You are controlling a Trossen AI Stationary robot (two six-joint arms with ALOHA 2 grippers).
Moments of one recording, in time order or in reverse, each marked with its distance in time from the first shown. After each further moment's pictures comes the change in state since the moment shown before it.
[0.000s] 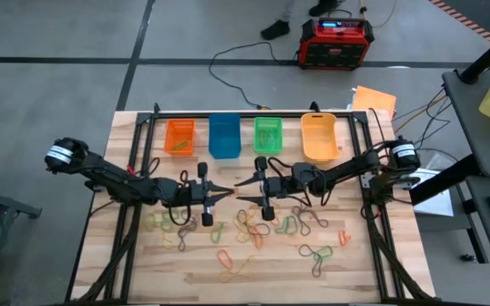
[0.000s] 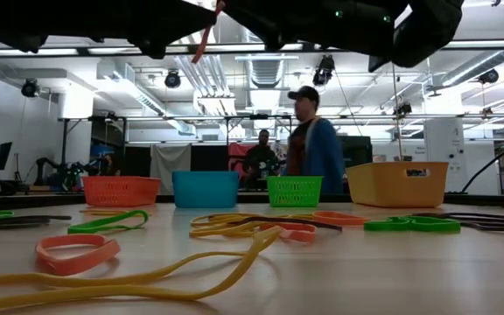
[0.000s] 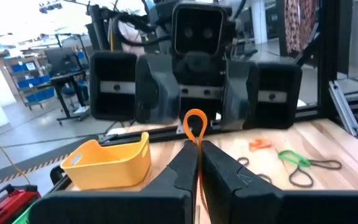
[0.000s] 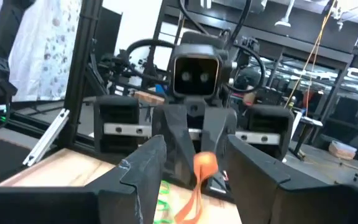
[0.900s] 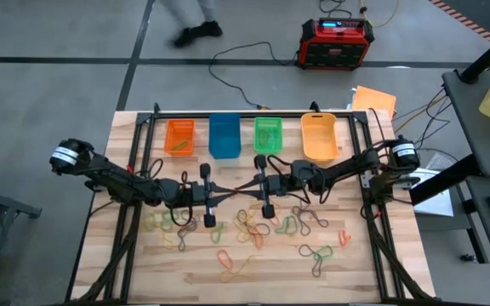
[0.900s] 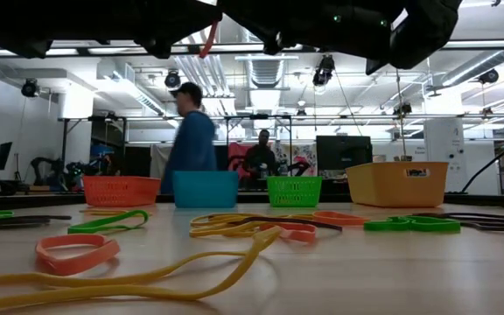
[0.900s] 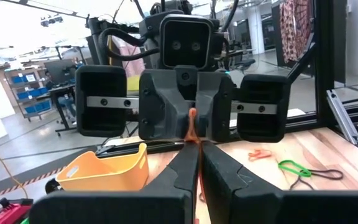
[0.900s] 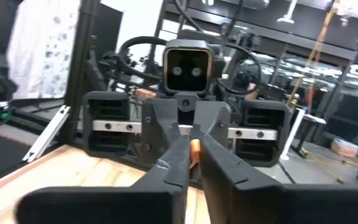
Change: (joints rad) left arm 0.007 0.060 0.001 0.107 0.021 0.026; right arm -0.020 0.000 0.000 -0.016 -0.050 0.002
